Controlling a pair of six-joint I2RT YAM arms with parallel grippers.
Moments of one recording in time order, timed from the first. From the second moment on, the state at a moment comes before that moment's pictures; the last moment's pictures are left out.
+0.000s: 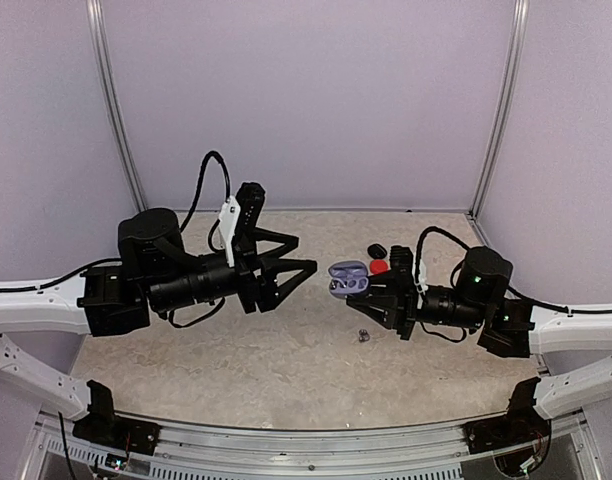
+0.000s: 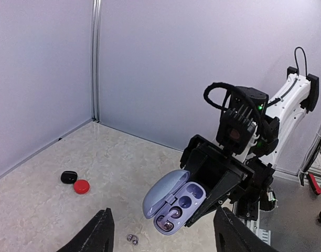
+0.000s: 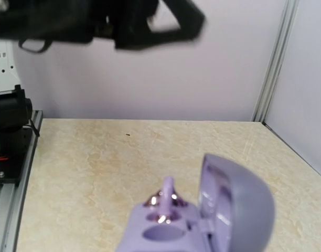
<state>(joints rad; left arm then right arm) -1.16 1.20 0.93 0.24 -0.01 -0.11 0.95 1.07 0.54 0.53 -0.36 -0.19</state>
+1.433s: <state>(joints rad) -1.21 1.23 0.94 0.01 0.10 0.43 0.96 1.18 0.61 0.46 -0.66 -0.18</state>
